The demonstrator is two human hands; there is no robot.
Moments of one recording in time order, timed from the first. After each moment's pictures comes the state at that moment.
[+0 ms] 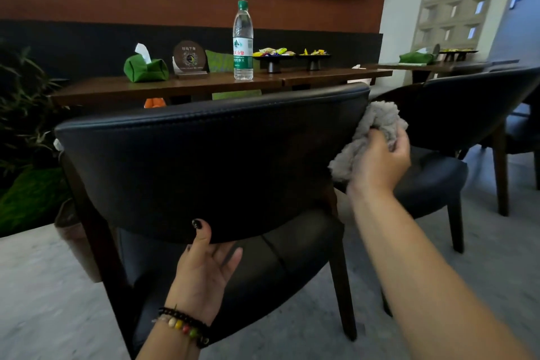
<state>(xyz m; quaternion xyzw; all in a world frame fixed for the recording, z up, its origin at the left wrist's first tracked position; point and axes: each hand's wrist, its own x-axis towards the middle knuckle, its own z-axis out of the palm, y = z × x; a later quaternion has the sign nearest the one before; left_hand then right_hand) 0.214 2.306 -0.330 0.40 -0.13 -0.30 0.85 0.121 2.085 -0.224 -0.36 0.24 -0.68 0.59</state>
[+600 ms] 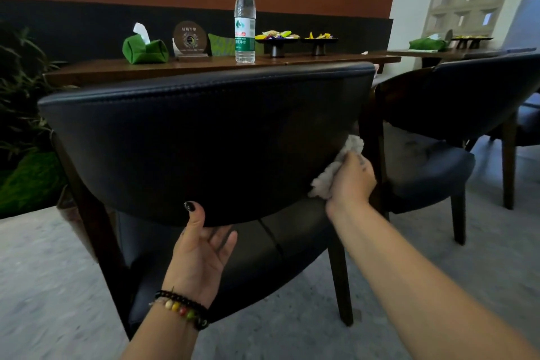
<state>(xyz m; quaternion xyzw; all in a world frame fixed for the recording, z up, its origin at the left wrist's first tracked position) 0.206 2.302 -0.331 0.39 -0.14 -0.28 0.87 0.144 2.078 -0.294 -0.37 0.32 -0.53 0.69</state>
